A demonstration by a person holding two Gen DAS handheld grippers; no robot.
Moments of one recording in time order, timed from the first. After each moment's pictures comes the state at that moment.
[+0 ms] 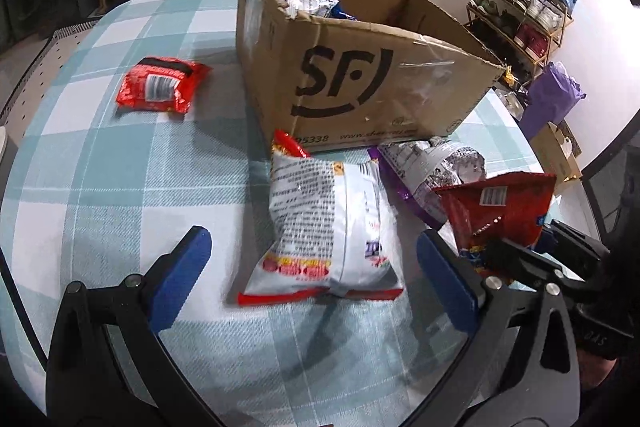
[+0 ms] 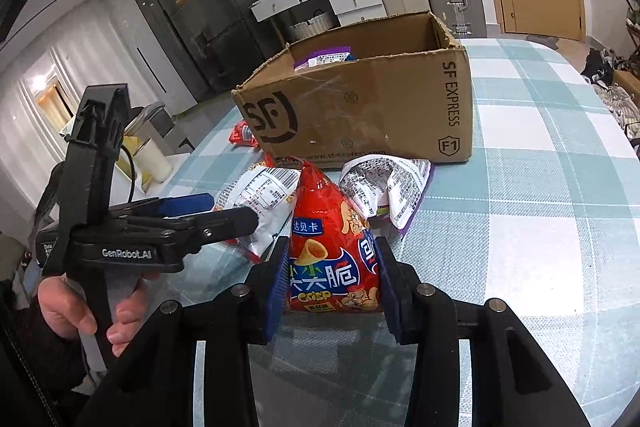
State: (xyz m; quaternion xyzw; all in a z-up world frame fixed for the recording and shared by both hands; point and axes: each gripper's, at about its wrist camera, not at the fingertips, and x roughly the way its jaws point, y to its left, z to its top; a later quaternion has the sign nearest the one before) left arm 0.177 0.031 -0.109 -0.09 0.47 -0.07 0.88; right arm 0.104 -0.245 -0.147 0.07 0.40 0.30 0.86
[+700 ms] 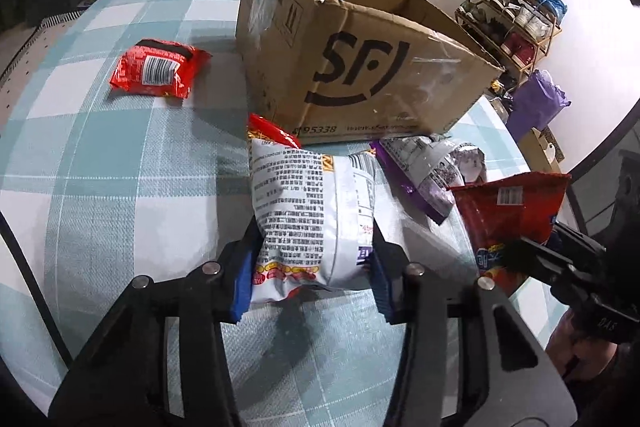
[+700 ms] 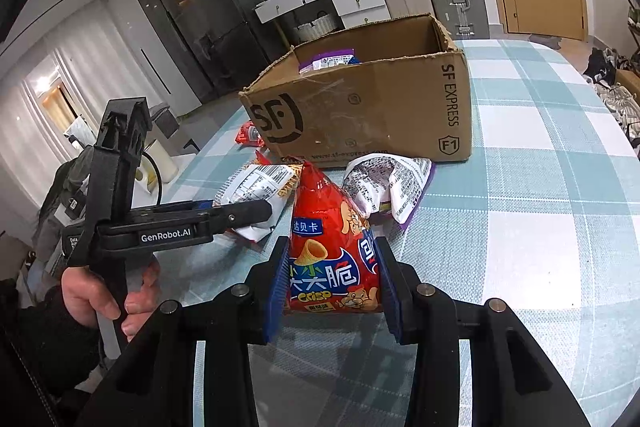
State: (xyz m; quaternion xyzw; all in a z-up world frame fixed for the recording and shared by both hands) left arm 0.175 0.051 -0.123 -0.13 0.47 -0.10 0.87; right arm 0.102 -0.248 -0.144 0.07 0.40 0.31 0.86
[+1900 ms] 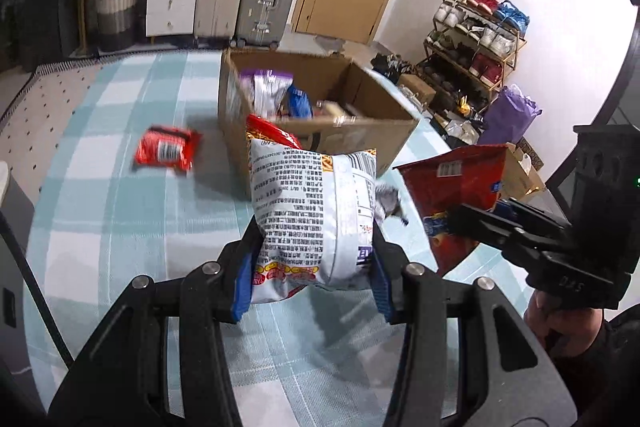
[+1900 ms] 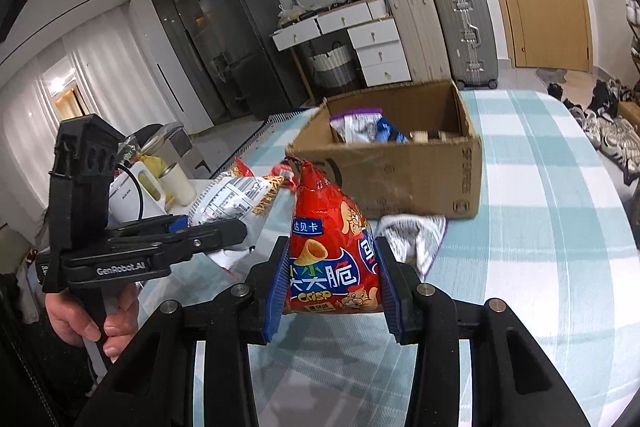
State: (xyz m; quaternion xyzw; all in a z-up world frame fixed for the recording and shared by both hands) left arm 0.103 0.043 -0.016 -0.10 0.38 -0.13 0.91; right arm 0.086 -0.246 -0.086 0.07 0.34 0.32 0.88
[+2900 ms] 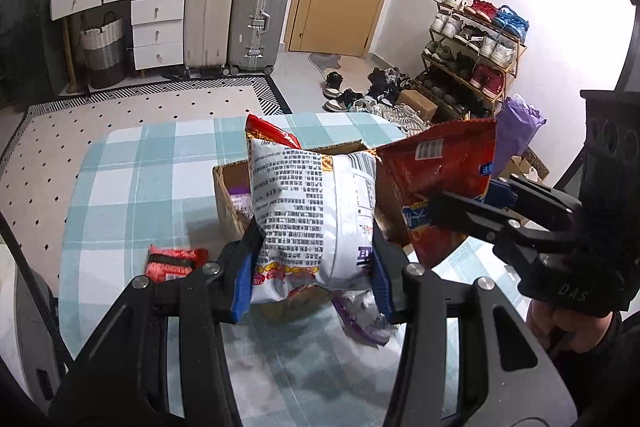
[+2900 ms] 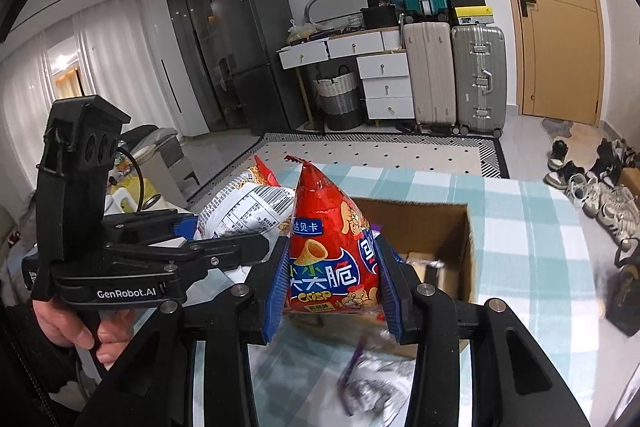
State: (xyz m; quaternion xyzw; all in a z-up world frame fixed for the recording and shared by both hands) left arm 0.231 0.048 0.066 -0.07 0.37 -0.13 0.92; right arm 0.183 -0.205 0.003 0.02 0.30 0.32 0.90
